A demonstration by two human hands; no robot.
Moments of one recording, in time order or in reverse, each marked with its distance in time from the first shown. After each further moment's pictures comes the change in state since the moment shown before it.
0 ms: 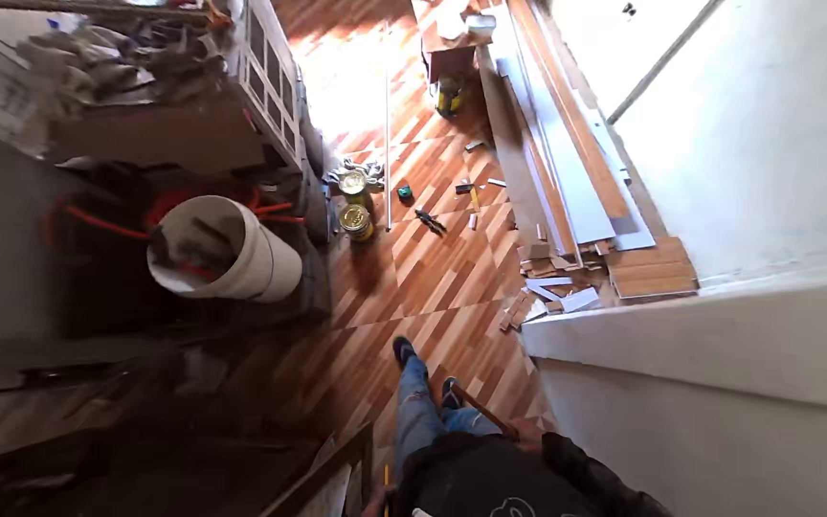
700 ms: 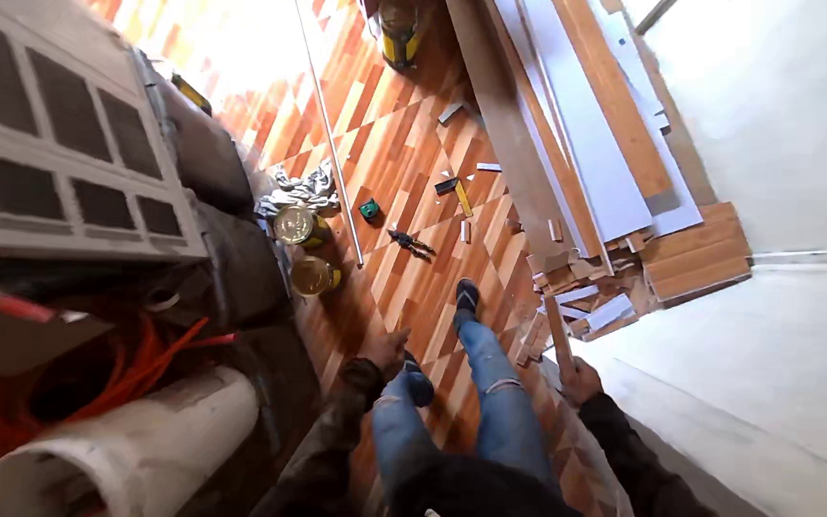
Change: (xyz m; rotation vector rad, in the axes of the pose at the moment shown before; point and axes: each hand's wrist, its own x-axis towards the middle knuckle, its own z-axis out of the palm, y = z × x) left_hand 0.619 0.489 0.138 0.942 -0.760 0.275; right_hand 0.226 0.029 -0.440 0.623 0.737 0.629
